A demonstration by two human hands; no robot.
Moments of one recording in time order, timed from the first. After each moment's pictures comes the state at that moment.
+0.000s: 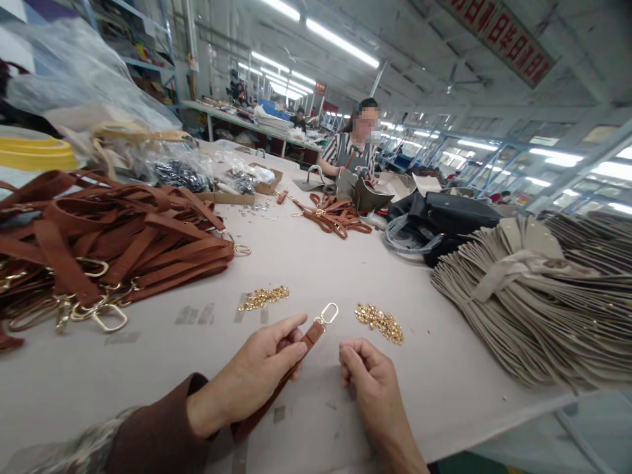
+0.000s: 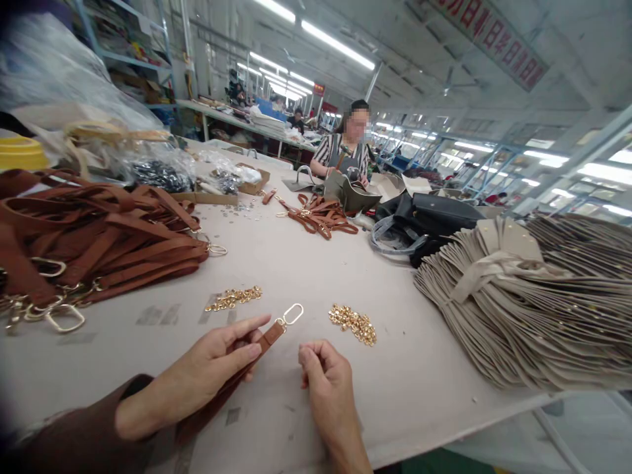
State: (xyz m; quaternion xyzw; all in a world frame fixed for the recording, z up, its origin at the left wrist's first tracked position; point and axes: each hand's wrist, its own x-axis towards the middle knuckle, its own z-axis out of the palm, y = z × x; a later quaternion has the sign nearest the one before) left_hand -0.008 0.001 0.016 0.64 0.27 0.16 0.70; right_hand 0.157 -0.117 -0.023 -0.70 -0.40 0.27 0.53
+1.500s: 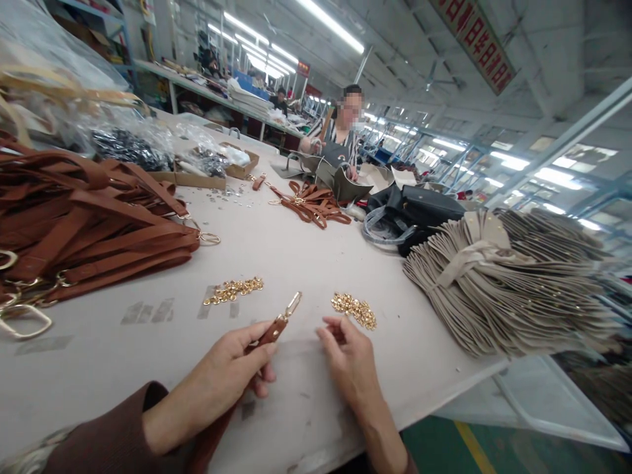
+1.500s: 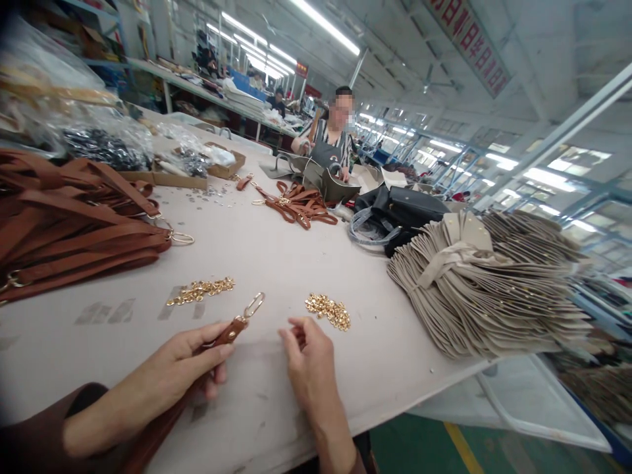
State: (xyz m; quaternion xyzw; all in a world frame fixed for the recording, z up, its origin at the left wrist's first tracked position) left_hand -0.004 -0.004 -0.011 0.61 0.31 0.11 0.73; right_hand 0.177 -0.111 -0.024 -0.79 -0.50 0.06 0.35
